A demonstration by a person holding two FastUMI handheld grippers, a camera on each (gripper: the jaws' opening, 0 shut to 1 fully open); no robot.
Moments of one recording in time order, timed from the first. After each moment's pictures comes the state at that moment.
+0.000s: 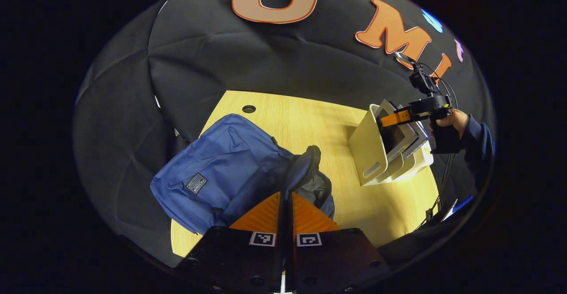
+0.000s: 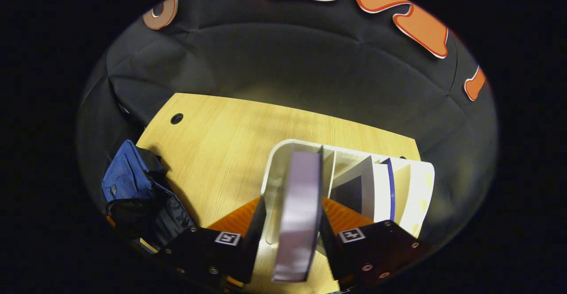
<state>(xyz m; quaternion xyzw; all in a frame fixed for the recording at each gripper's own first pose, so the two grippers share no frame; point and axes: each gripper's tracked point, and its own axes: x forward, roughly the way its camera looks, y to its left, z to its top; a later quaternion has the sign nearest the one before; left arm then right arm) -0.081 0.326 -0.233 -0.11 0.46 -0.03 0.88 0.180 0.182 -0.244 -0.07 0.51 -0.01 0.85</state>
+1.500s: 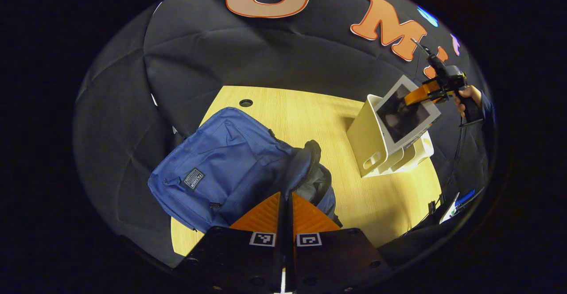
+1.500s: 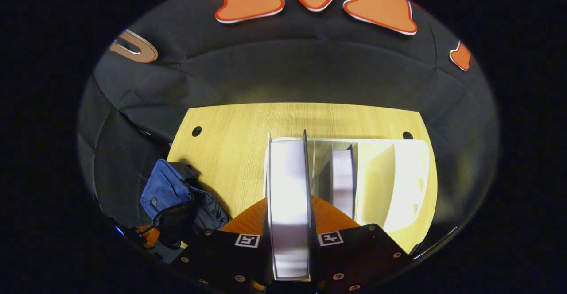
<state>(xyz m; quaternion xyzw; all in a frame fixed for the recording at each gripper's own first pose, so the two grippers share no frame) -0.092 0.320 -0.245 -0.09 0.47 -0.04 0.88 0.149 0.162 -0.155 0.04 0.54 0.02 0.84</state>
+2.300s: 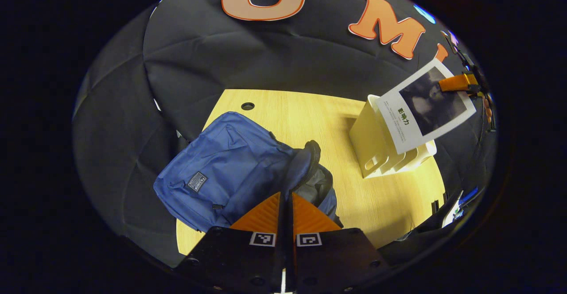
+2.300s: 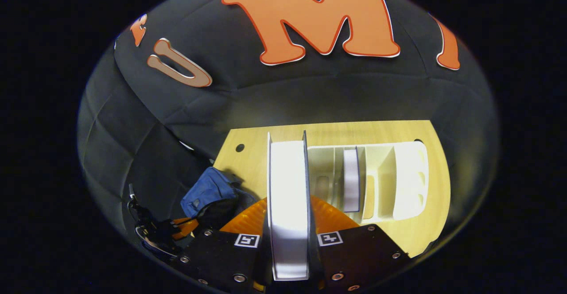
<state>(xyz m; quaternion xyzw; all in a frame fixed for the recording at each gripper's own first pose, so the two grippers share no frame) -0.091 0.321 -0.235 -0.08 0.47 -0.03 0.88 0.088 0.197 -0.069 0.13 0.47 0.11 0.87</state>
